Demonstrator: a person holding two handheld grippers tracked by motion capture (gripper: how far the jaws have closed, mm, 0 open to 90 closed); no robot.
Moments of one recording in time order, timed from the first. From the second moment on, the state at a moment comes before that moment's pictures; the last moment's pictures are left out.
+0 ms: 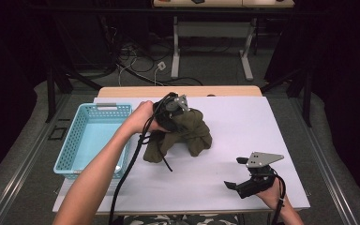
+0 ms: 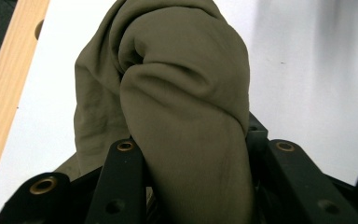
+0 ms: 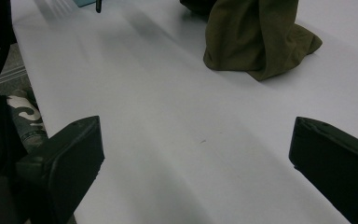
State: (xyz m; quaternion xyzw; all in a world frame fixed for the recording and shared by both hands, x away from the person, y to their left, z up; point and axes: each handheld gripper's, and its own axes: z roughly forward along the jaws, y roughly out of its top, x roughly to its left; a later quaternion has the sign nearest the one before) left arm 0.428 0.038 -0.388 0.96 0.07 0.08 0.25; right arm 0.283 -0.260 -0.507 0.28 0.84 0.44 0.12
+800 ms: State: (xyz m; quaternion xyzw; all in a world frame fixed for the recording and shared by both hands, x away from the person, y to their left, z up) left arm 0.422 0.034 -0.415 0.96 0.10 0.08 0.25; right arm 0.283 -0.260 -0.506 0.28 0.84 0.44 0.12
